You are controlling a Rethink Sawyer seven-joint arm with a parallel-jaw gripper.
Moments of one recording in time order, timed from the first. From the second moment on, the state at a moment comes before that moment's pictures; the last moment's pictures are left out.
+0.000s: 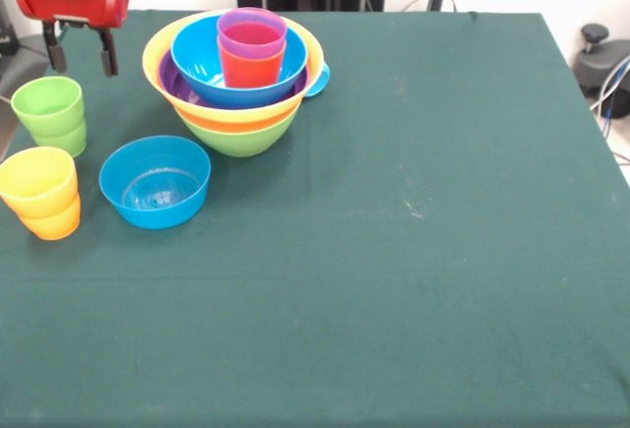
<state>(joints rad) -0.86 -0.63 0.33 1.61 -0.56 0.65 1.59</state>
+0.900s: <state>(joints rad) -0.89 -0.61 0.33 1.62 -0.61 0.65 1.59</state>
